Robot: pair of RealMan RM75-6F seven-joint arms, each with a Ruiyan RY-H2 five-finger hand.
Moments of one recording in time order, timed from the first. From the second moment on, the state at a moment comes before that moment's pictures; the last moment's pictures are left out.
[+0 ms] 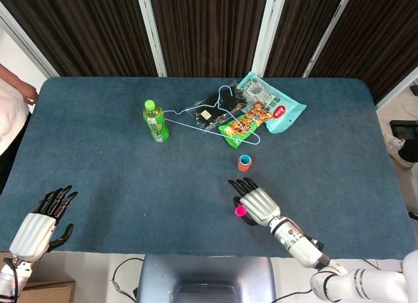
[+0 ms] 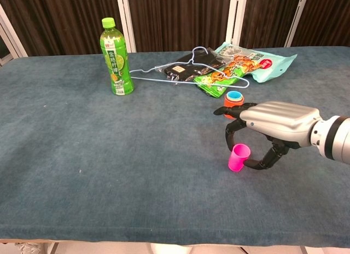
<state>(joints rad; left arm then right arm) -0.16 -1.17 0.05 -1.48 1.69 1.50 -0.09 0.65 -1.50 0.02 -1.57 -1.28 0.93 -0.41</state>
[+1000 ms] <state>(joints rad) -0.17 -1.17 0.05 -1.48 1.68 1.49 -0.08 0.75 -1.67 0.30 -1.30 -0.98 1.03 -0.53</state>
